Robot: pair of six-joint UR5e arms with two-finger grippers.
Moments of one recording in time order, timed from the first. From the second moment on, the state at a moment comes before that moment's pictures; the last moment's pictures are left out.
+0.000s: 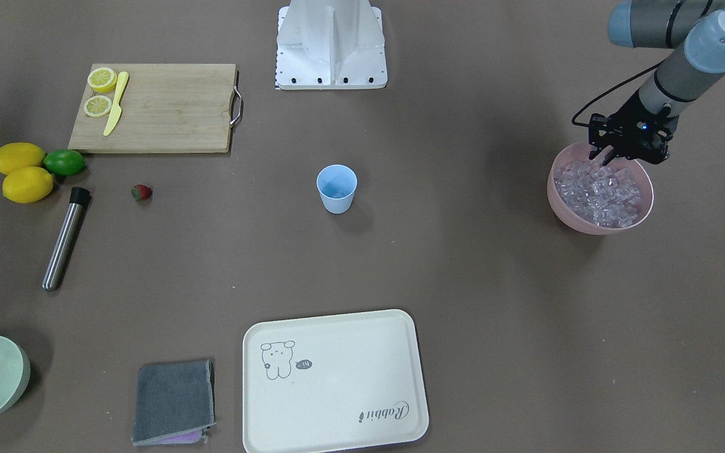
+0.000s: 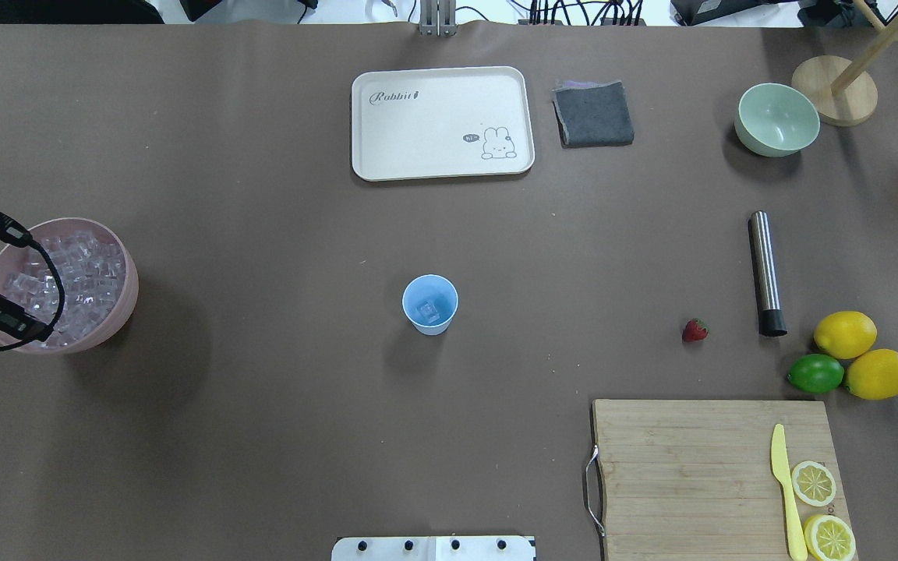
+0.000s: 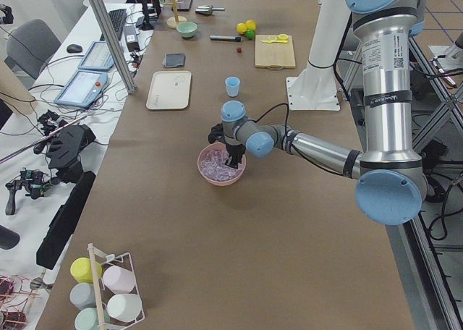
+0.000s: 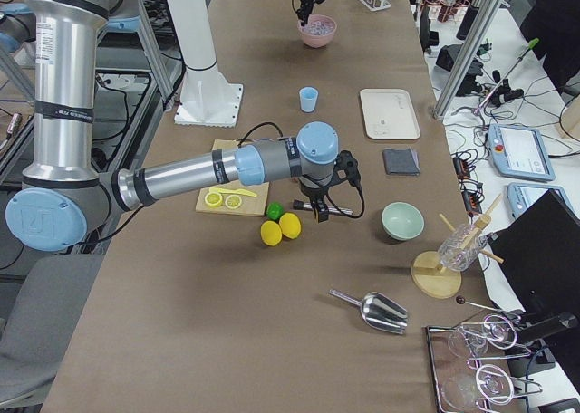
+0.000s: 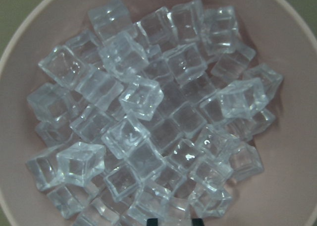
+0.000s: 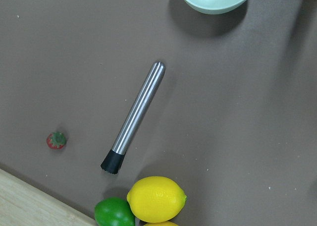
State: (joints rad) left arm -0.90 -1.45 -1.95 -1.89 -2.22 -0.37; right arm 1.44 -1.68 1.95 -1.60 2.54 -0.09
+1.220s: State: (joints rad) left arm -0.62 -2.21 -1.78 -1.68 -2.11 -1.03; right arm 1.46 -1.69 1.96 -1.60 2.54 -0.09
